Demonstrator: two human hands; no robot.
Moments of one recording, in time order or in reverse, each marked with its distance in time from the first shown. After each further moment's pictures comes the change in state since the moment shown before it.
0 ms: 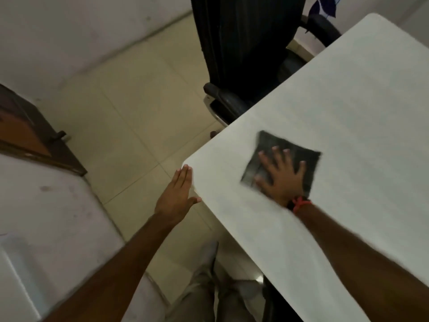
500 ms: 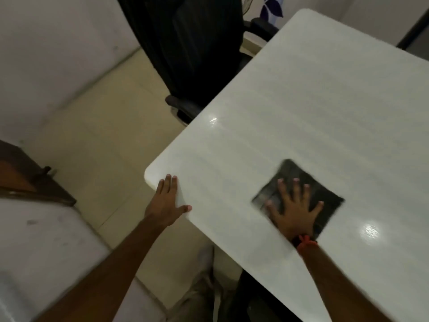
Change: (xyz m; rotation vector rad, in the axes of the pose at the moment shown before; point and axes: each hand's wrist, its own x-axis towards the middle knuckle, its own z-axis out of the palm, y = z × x) left_hand -0.004 0.074 0.019 0.077 -0.098 -0.060; right_hand -0.161 0.093 0.031 0.119 0.009 0.479
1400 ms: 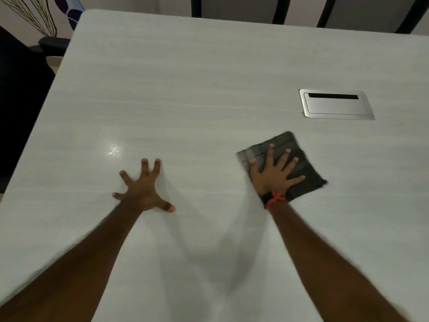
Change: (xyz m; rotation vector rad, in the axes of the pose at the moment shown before) left_hand 0.114 0.343 0.056 0.378 -0.335 0.312; right_hand 0.031 0.242 -0.036 0.283 0.165 0.846
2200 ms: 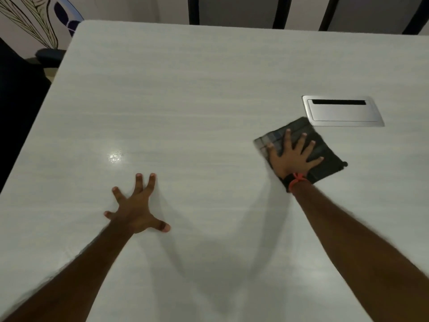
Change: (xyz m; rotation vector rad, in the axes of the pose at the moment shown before) left_hand 0.001 0.000 -0.002 0.015 -0.018 -0.020; right_hand 0.109 0.019 -0.022 -0.089 0.028 -0.078
